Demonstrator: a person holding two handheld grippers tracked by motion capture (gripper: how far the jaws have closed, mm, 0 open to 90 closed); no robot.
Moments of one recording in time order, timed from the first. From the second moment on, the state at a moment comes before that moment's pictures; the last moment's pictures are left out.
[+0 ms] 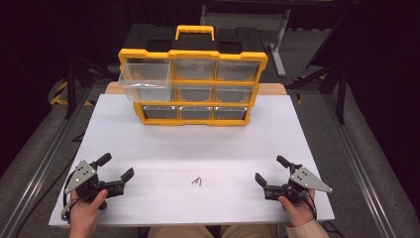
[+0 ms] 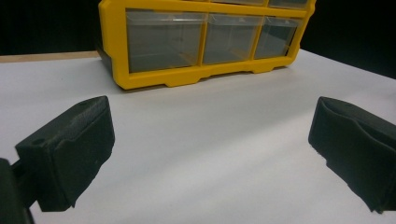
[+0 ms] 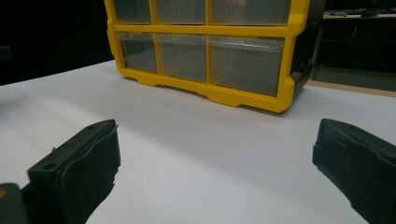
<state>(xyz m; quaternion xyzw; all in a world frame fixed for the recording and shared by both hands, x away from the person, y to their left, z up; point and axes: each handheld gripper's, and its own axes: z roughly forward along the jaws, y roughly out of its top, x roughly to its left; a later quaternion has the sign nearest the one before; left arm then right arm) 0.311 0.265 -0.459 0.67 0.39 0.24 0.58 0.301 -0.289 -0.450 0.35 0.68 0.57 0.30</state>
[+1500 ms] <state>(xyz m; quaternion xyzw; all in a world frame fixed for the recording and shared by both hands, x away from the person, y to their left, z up) 0.343 0.174 -0.441 0.74 0.36 0.17 0.54 0.301 -0.287 -0.449 0.34 0.68 0.58 0.29</state>
